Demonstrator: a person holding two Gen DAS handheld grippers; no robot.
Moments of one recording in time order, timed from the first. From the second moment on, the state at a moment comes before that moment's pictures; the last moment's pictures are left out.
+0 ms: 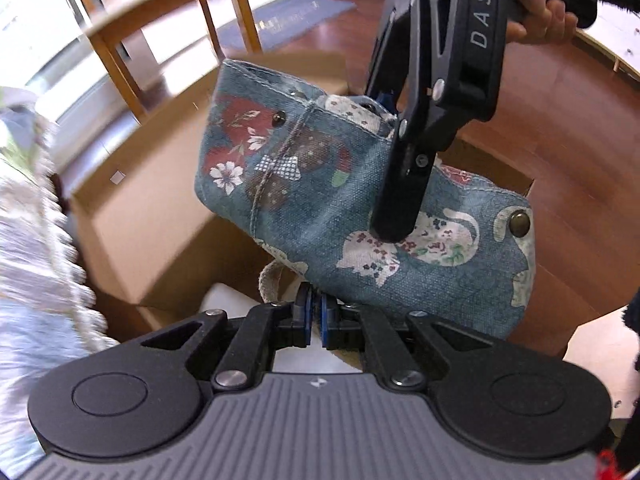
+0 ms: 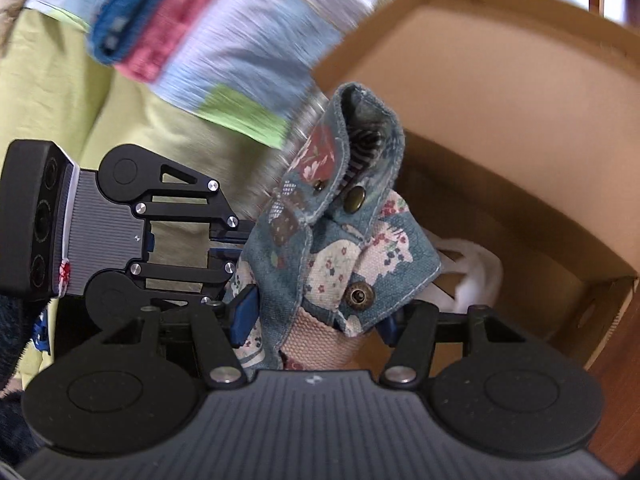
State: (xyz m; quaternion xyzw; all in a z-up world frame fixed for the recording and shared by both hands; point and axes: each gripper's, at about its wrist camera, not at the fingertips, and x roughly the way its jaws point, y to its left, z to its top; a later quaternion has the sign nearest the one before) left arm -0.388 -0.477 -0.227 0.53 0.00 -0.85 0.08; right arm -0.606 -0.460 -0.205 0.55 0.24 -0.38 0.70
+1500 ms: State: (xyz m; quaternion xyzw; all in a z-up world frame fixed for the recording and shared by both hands) left arm -0.434 -0.464 -0.308 0.59 0.04 -0.80 0.12; right arm -0.561 -0.502 -0.366 0.63 0.23 -0.43 0.60
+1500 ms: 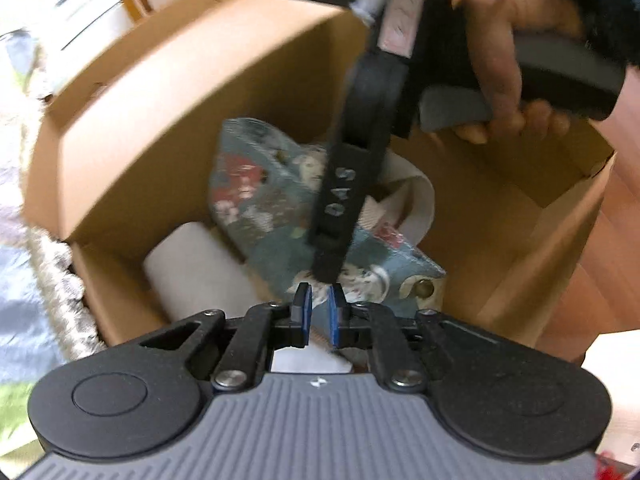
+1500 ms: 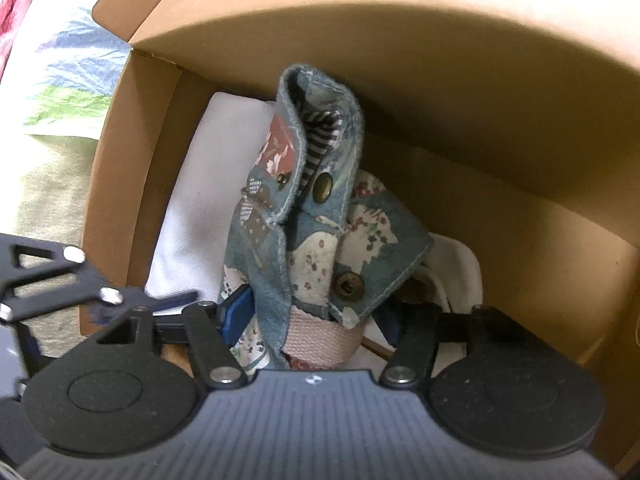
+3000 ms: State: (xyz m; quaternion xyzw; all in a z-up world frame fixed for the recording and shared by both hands) left arm -0.430 -0.451 -0.277 0.56 0.11 -0.79 0.23; right arm -0.554 -0.464 -0.329 0.39 0.28 -0.56 0.67
